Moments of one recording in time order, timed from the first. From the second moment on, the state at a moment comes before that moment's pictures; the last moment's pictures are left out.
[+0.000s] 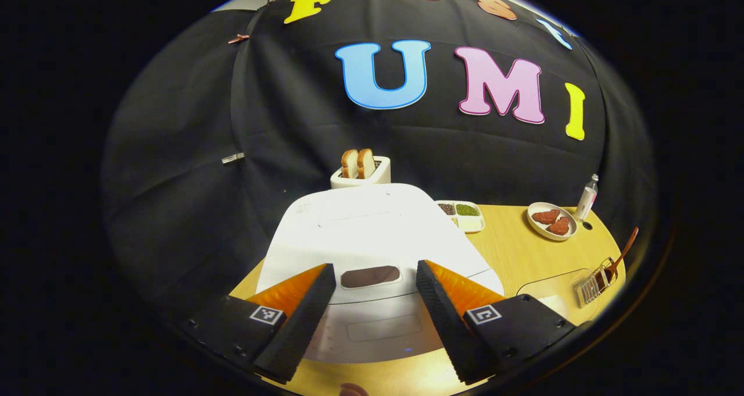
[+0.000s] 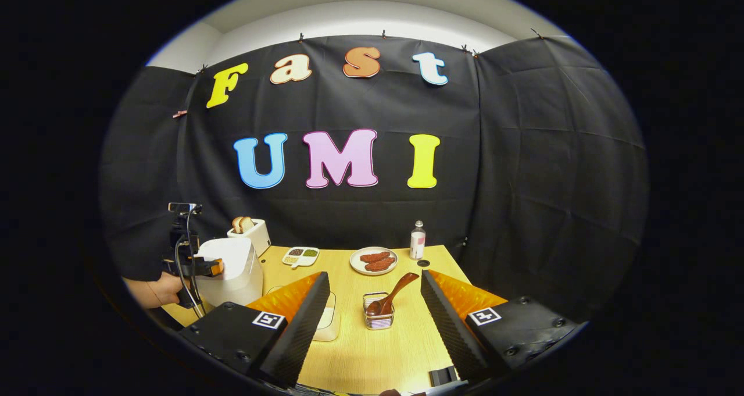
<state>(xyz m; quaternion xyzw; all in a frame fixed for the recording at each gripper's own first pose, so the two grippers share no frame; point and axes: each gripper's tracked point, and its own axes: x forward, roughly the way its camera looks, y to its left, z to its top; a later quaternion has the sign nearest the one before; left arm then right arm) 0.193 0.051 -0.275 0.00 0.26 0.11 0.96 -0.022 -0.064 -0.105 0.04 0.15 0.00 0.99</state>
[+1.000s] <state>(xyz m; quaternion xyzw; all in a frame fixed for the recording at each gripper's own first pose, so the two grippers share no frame) 0.184 0.053 -0.246 0.02 0.23 0.10 0.97 -0.023 -0.059 -0.101 0.04 0.15 0.01 0.99</state>
